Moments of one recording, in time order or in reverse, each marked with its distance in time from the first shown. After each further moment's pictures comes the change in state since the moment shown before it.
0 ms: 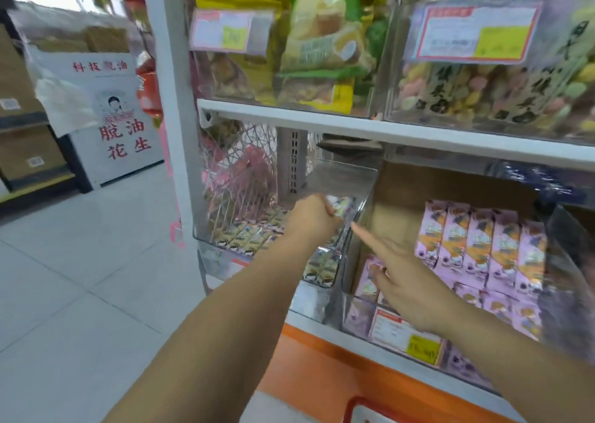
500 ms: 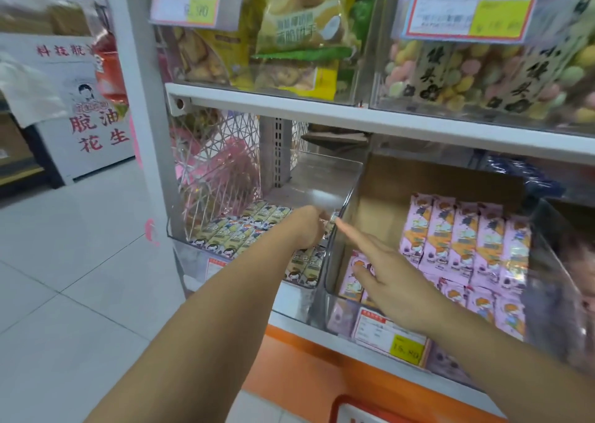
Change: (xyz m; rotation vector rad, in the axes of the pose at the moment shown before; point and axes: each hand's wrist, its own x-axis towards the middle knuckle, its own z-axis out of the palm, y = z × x) left_hand 0.027 -0.013 0.027 0.219 -0.317 0.124; right_hand 0.000 0.007 0.005 0.057 0.006 -0.037
